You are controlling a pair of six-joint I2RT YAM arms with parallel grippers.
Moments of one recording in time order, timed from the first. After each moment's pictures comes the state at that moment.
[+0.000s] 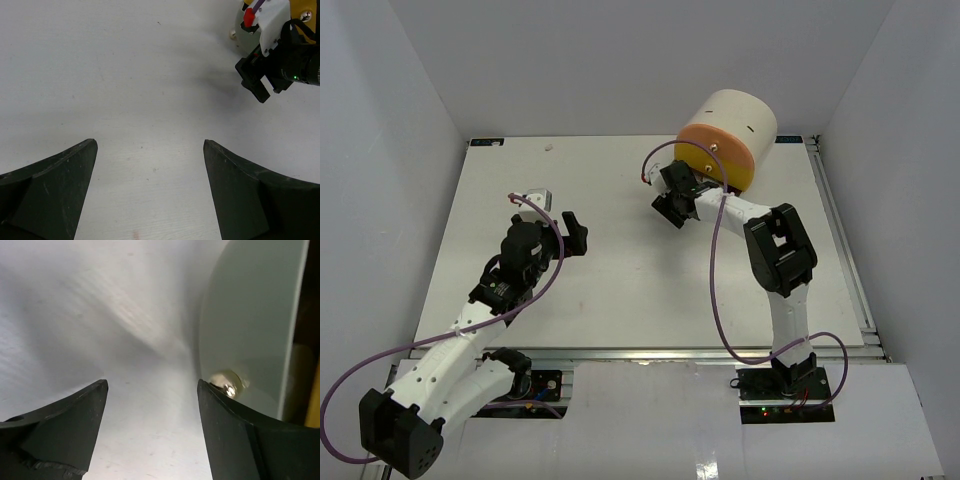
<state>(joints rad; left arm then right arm) -0.47 0.84 0.67 -0.13 -0.22 -0.33 0.56 2.08 1.52 -0.35 0.27 -0.47</state>
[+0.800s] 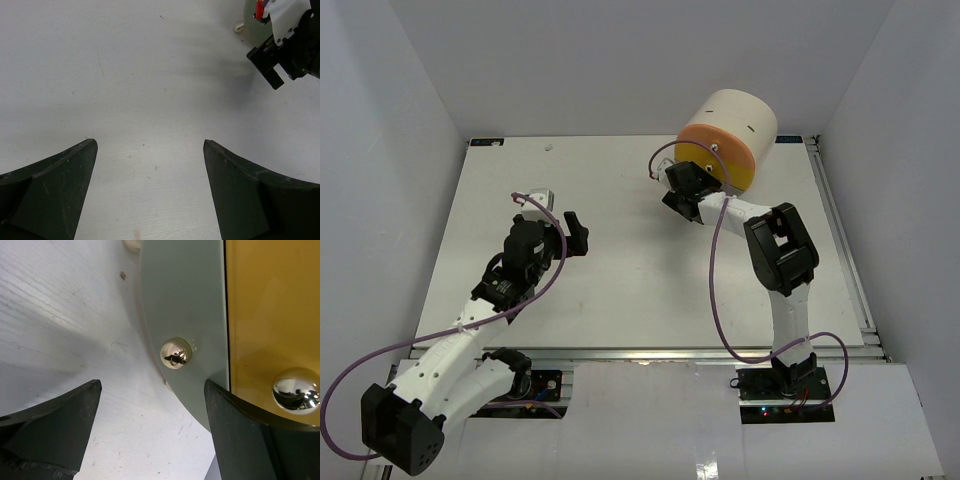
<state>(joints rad) -0.47 0.87 0.67 -0.13 -0.22 -0.33 0.54 2.08 1.45 -0.14 0.55 -0.61</state>
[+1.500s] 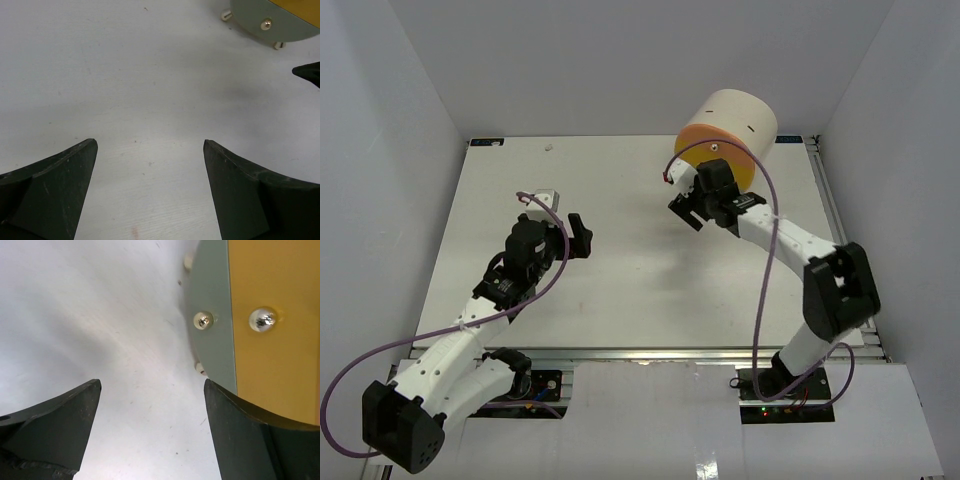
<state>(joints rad) -0.47 0.88 0.67 -0.13 -0.17 -0.31 0.52 1.67 1.22 -0.25 0.11 -0.59</state>
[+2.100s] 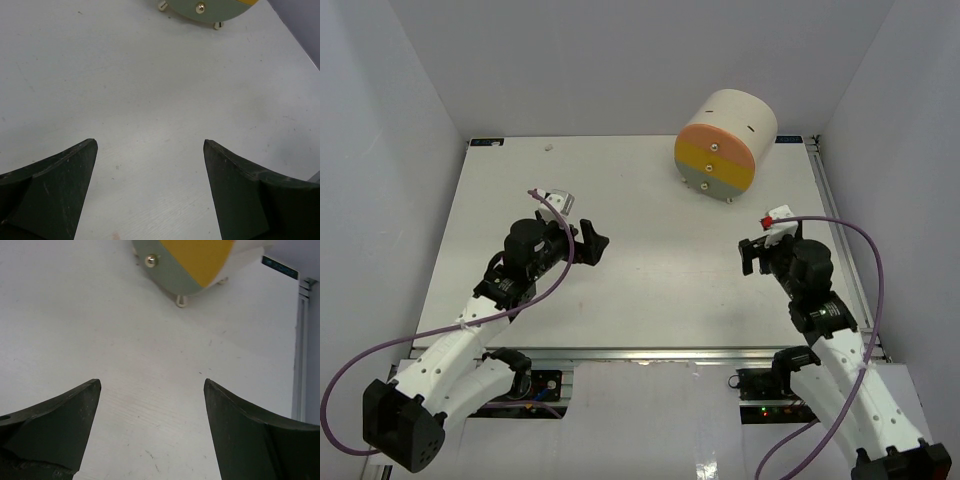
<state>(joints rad) -0.47 0.88 0.67 -0.06 0.11 -0.25 0.31 0.64 0.53 -0.17 -0.03 -0.23</state>
